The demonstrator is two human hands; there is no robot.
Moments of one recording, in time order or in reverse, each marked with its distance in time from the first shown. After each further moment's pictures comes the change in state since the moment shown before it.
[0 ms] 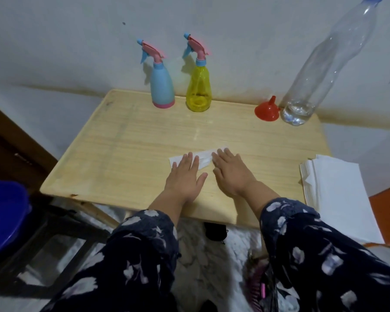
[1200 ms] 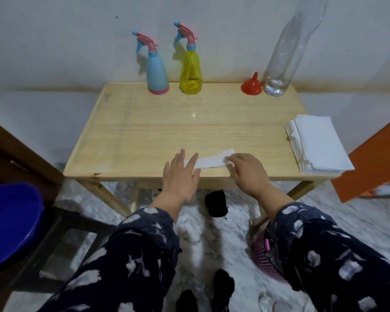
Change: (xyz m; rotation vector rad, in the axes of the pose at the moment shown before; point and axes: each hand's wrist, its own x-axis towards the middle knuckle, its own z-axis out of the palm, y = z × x) left_hand -0.106 -0.031 0.016 0.052 0.081 0.077; right_hand -0.116 -0.046 0.034 0.078 0.234 0.208
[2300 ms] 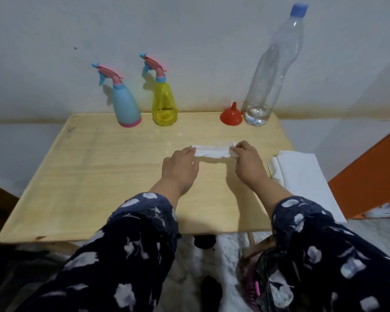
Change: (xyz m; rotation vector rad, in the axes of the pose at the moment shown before) left_hand 0.164 0.069 -0.050 0.033 0.100 0.078; right_hand 0.126 0.091 -0.050 0.139 0.243 0.110
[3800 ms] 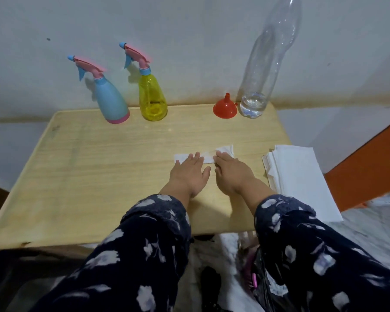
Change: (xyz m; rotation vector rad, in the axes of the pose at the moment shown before) left_hand 0.011 0.039 0.029 -0.001 -0.324 0.036; right_hand -0.008 0.001 0.010 -0.181 -0.488 -0.008
